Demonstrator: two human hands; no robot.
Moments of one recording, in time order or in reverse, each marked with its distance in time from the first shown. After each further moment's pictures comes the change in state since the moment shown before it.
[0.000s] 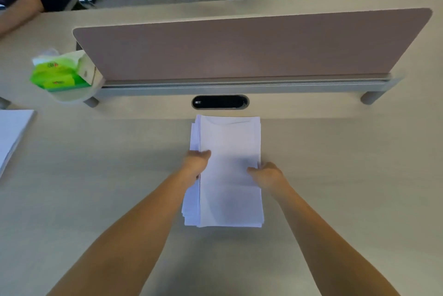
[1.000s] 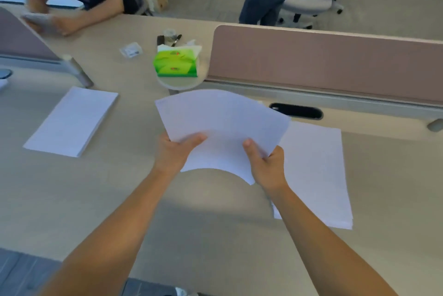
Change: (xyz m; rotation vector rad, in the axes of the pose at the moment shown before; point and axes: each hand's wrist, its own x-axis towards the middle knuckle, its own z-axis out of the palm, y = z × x) left_hand -0.023 -0.129 -0.303 -0.538 0.205 0.629; right_hand -0.177 -0.171 0.220 0.650 0.107 -0.798
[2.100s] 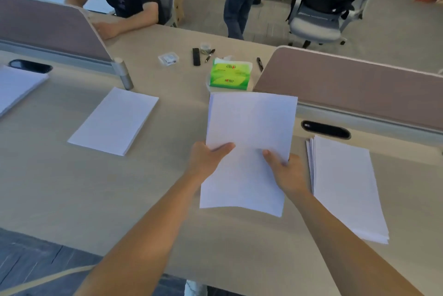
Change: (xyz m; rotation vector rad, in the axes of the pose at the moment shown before) left_hand 0.027 -0.027 -0.104 0.039 -0.123 -0.138; right_hand -0.016 0.011 0.101 -0.319 0.023 0.087
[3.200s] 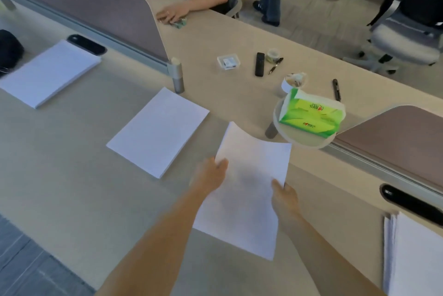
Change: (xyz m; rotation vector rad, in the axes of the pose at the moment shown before) left_hand 0.178 -0.061 -0.099 0.478 0.098 -0.323; right_hand 0.140 0.028 0.185 -0.150 -0.103 0.449
